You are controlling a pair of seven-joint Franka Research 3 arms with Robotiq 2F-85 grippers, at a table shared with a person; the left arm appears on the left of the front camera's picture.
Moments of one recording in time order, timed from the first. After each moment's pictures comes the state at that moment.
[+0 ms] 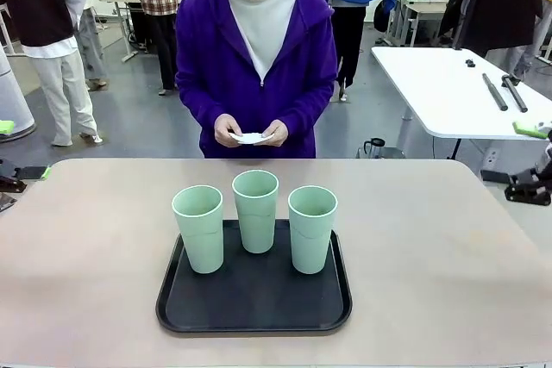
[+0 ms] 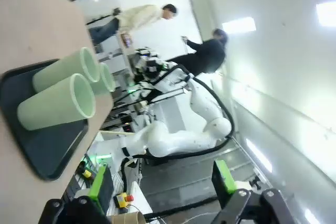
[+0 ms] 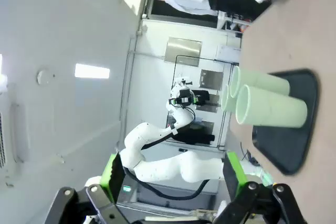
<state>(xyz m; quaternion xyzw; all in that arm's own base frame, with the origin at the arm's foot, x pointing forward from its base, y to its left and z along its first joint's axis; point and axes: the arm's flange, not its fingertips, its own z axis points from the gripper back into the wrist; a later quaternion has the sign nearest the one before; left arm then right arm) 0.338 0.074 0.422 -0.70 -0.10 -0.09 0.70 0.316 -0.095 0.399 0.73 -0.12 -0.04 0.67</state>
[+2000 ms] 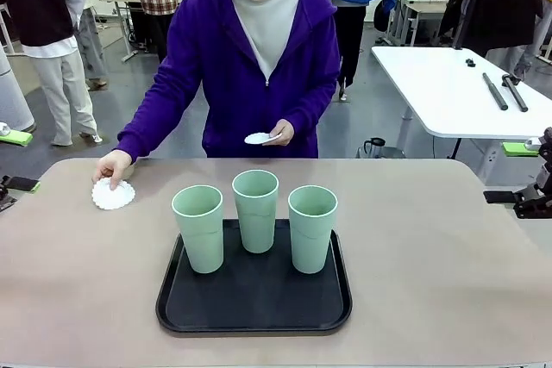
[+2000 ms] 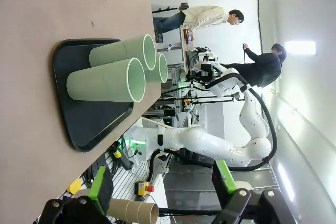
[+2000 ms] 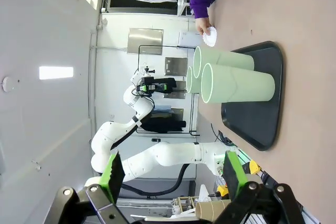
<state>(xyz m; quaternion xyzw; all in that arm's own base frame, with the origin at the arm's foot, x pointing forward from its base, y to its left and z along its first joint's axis) 0.335 0.075 0.444 -0.60 -0.05 -0.03 0.80 0.305 -0.093 0.408 0.67 -0.09 -0.04 0.74</state>
